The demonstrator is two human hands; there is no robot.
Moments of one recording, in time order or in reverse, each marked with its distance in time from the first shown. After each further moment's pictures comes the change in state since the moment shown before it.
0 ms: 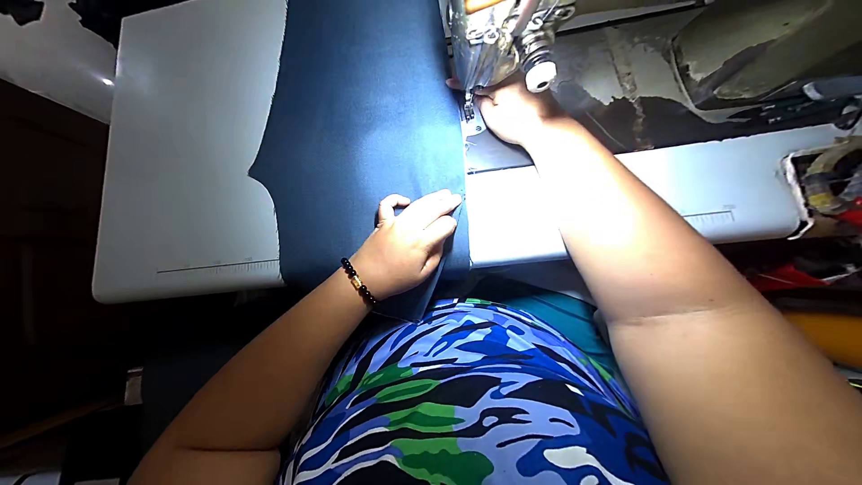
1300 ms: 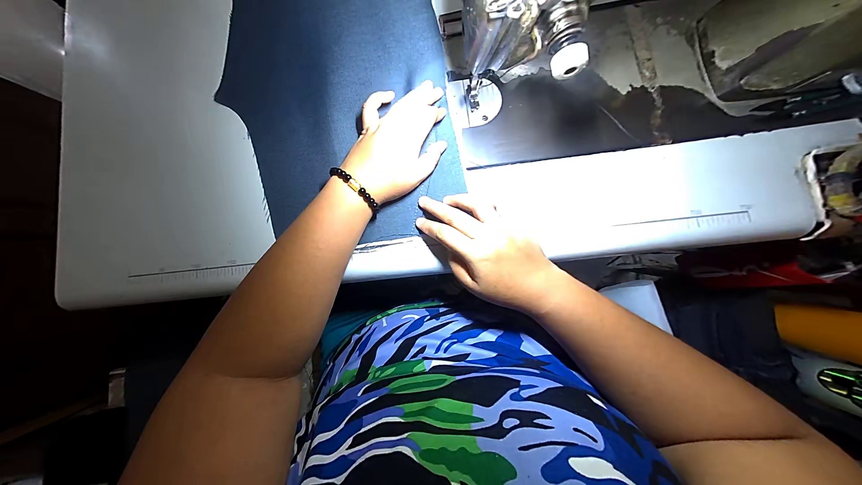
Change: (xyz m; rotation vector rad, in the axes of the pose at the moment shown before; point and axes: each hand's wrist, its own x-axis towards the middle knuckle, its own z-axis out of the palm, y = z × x) left_hand 0.080 -0.076 -0.018 0.084 -0.098 -0.171; right_hand -0.165 -0.073 0.049 0.057 0.158 -0.497
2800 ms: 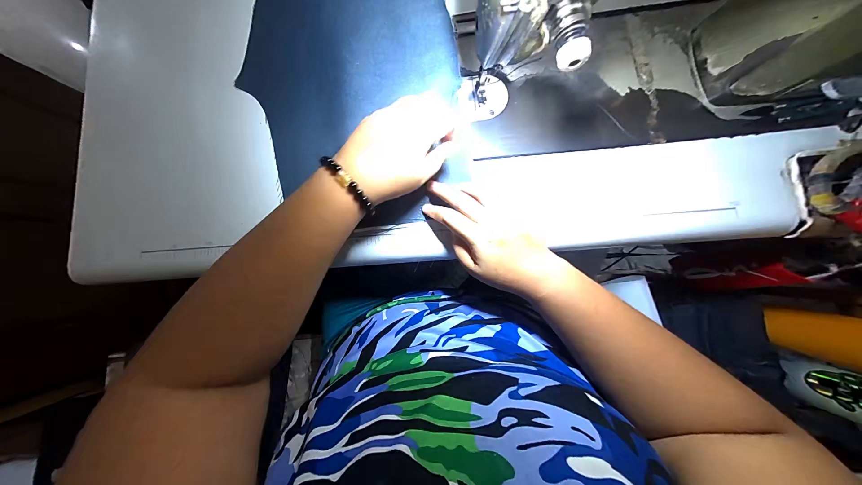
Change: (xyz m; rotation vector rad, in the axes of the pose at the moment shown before) left_hand -0.024 0.022 -0.044 0.001 -0.028 0.113; right_hand 0.001 0.000 -0.001 0.040 -0.022 0.007
